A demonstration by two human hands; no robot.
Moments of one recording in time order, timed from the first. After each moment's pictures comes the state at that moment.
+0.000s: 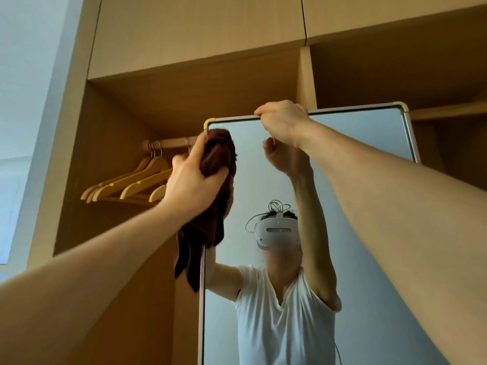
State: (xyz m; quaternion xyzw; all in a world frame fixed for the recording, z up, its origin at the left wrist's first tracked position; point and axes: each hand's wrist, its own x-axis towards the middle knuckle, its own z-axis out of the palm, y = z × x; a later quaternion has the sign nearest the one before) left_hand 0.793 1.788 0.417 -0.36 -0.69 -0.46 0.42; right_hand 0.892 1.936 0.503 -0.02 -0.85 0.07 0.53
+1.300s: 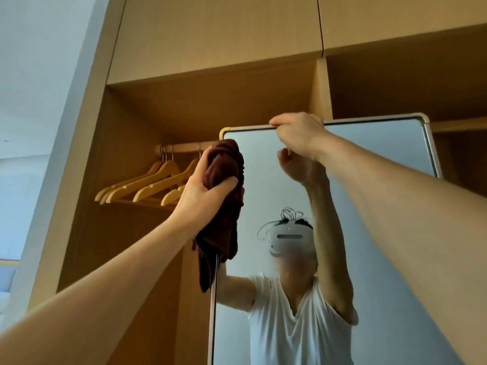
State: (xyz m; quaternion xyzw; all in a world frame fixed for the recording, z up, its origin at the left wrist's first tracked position) left_hand 0.806 1.783 0.399 -0.46 -0.58 -0.60 0.30; right_hand 0.892 1.940 0.504 0.01 -0.85 0.03 0.52
